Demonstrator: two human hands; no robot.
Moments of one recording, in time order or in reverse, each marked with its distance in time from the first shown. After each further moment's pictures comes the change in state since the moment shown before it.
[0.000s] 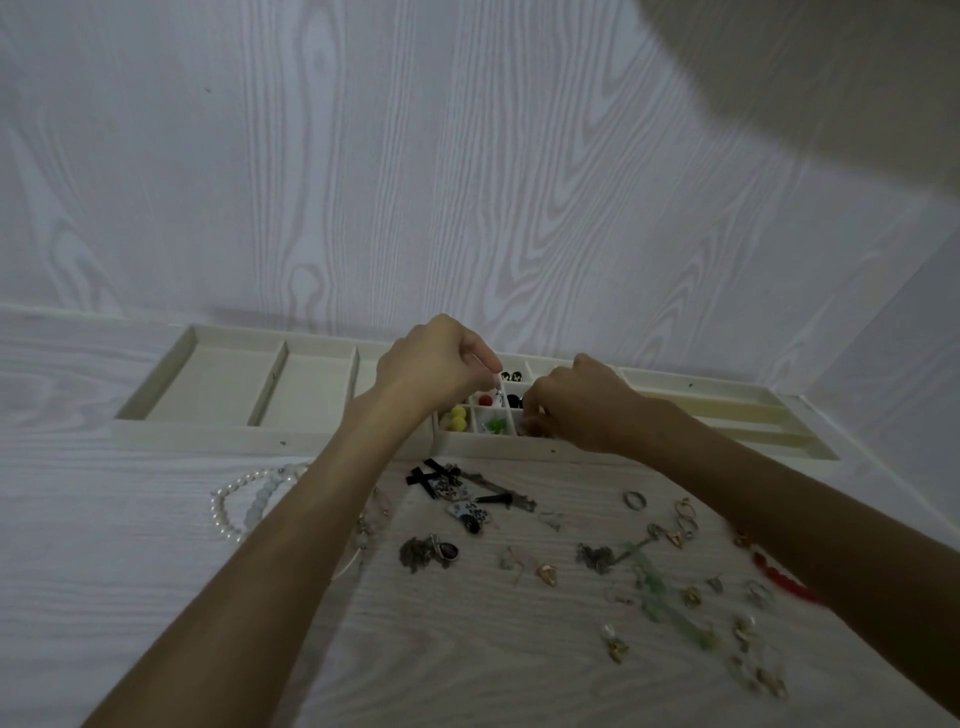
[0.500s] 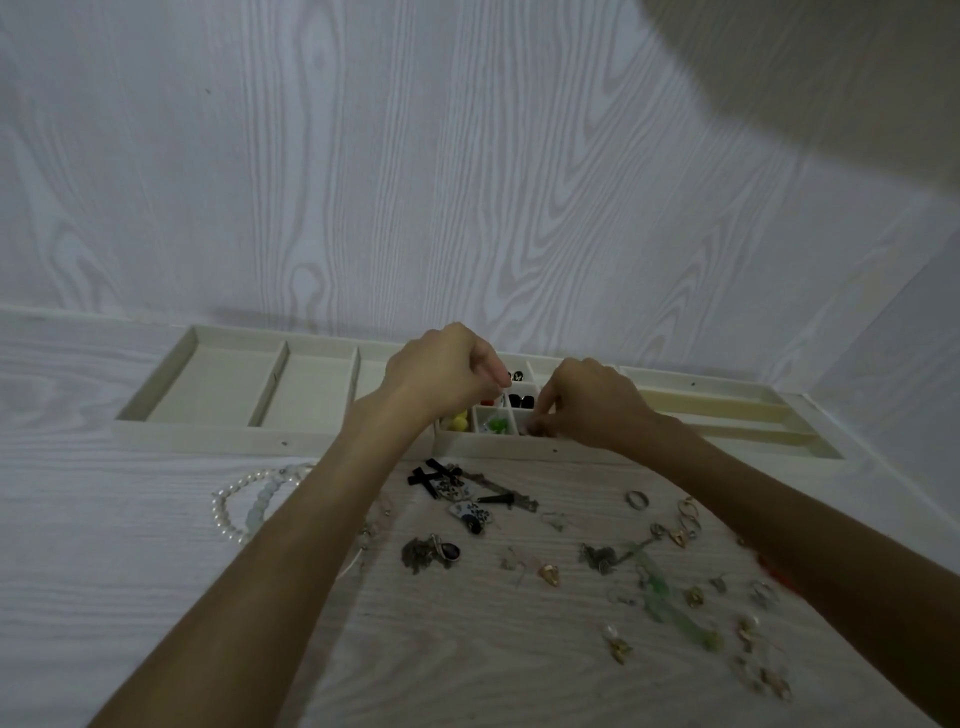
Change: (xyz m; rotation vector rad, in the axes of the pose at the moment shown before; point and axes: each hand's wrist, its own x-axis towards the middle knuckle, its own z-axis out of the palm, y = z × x) left_hand -0.001 0.001 0.004 0.085 -0.051 0.075; right_hand -0.003 0.001 0.009 0.469 0.069 0.317
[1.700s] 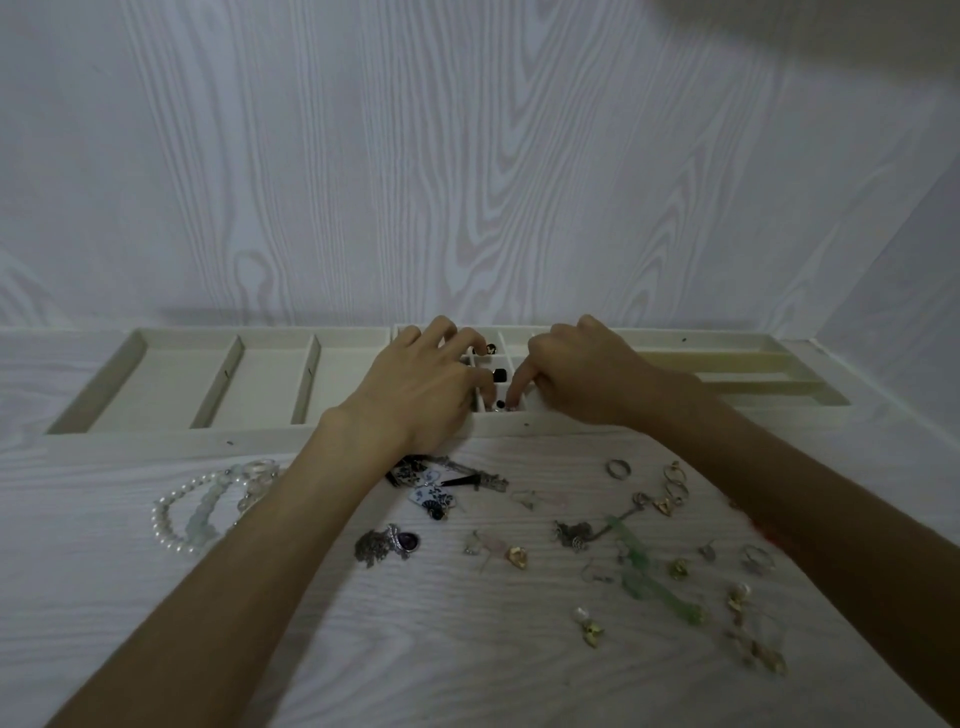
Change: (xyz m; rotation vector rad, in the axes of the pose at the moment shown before) left_hand -0.002 0.001 0.033 0.862 -0.041 0.397; right_hand -0.015 0.017 -0.015 -0.248 -0.033 -0.314
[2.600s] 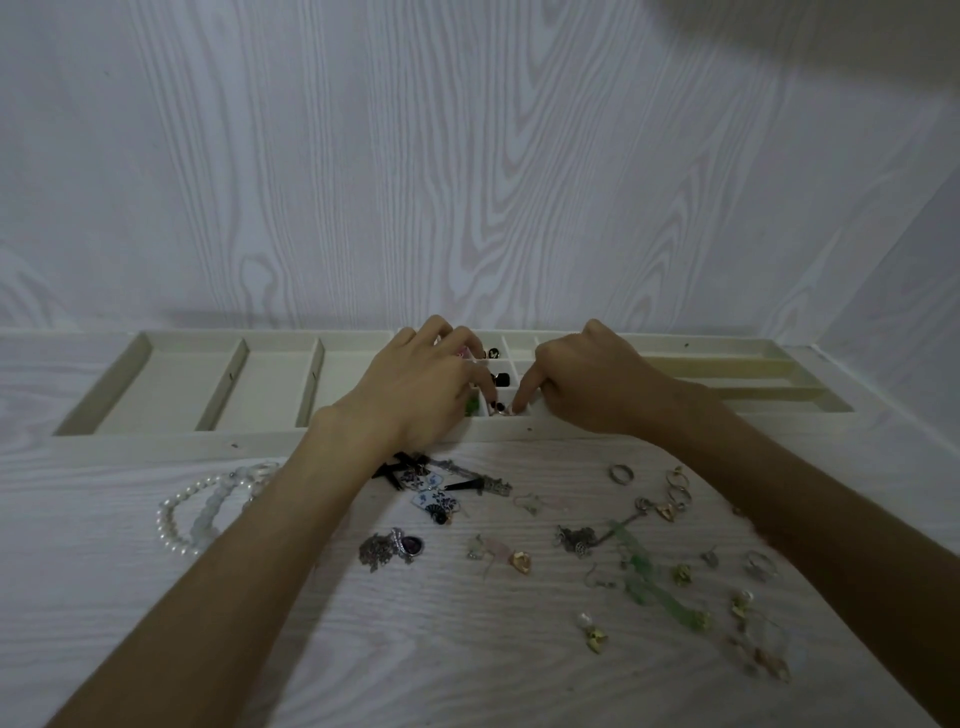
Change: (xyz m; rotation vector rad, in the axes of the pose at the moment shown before) left_hand 0.002 -0.007 0.001 -0.151 0.009 -0.032; right_hand -0.006 -0.005 -0.006 -0.014 -0.003 0.053
